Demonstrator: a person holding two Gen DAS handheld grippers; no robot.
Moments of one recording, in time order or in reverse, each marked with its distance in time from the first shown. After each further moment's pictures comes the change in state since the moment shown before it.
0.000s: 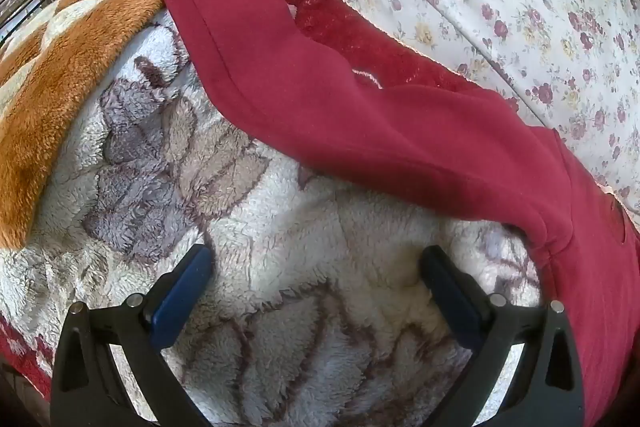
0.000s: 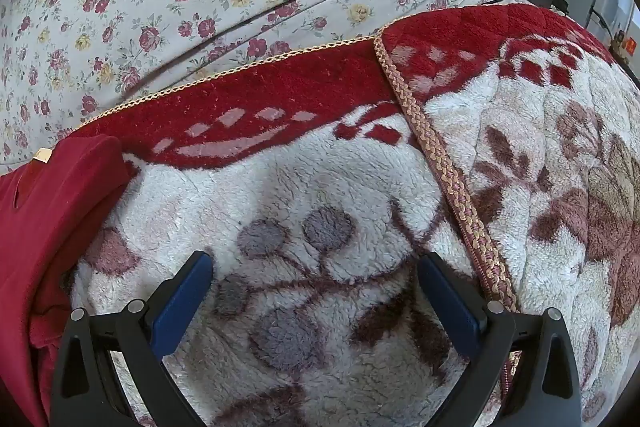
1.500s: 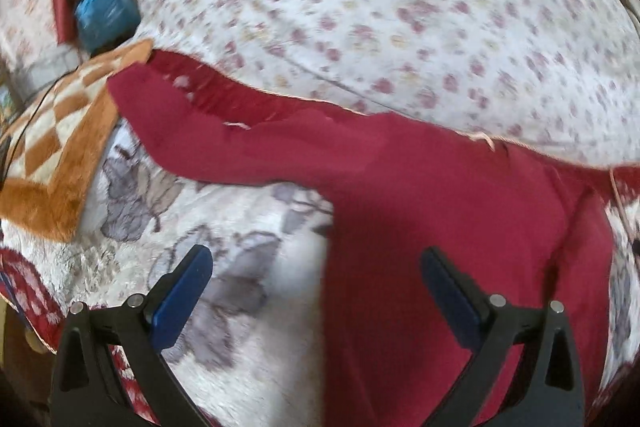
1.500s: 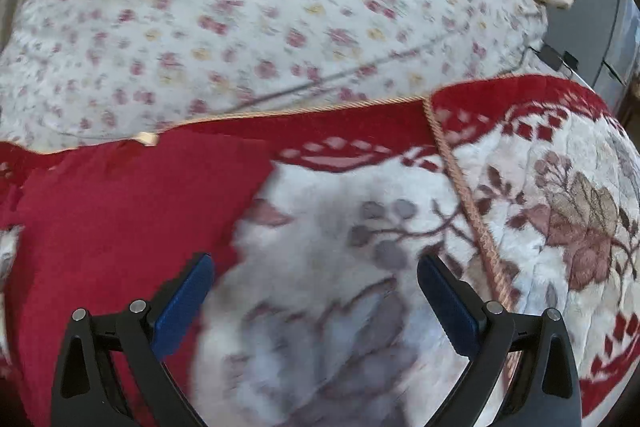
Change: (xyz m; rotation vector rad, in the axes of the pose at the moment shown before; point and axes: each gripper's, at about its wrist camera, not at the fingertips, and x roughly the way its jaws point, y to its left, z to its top) left arm -0.143 -0.099 -0.064 0.280 -0.149 -0.117; right arm -0.138 0.082 -0.041 -0.118 -0.116 0.141
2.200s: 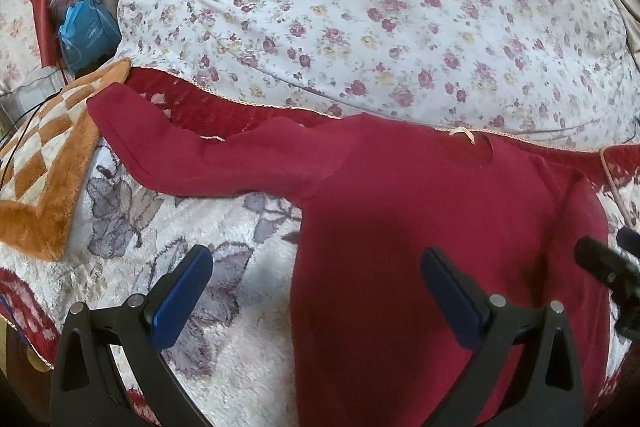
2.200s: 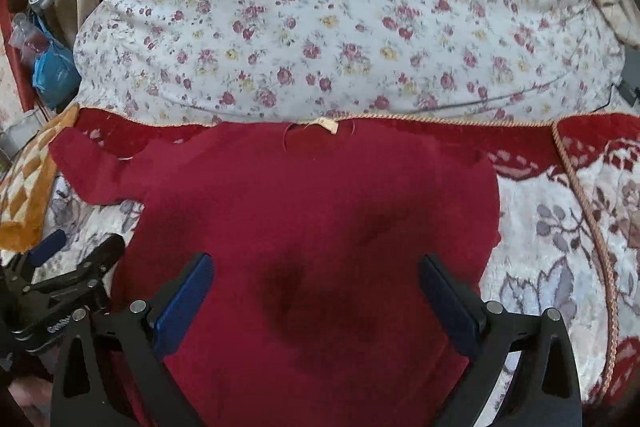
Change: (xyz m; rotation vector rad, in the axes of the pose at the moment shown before) left arm 0.006 -0.013 0.004 0.031 -0.019 -0.025; right arm -0.006 0.164 -0.008 -0.102 0.015 0.169
